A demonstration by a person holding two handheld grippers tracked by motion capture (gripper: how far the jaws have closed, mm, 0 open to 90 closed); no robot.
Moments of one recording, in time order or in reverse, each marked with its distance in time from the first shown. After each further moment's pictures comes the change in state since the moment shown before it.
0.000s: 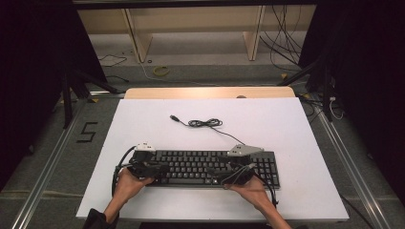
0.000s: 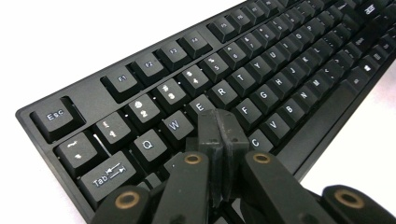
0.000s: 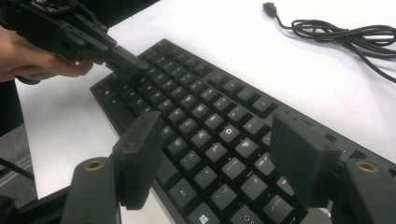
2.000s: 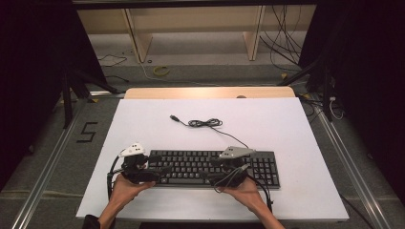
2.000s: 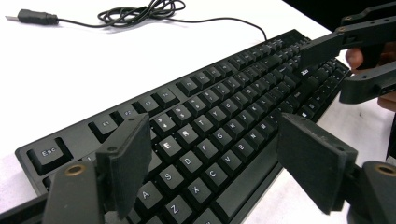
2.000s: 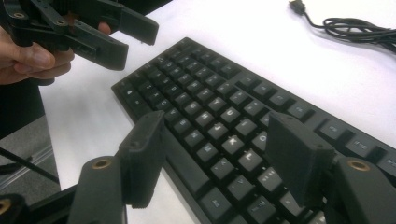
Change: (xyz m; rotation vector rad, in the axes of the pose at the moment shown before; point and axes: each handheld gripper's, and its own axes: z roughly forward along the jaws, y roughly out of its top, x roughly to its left) left arm -0.012 -0.009 -0.027 -0.265 -0.076 0.005; right arm 0.018 0.005 0.012 0.020 0.050 -0.009
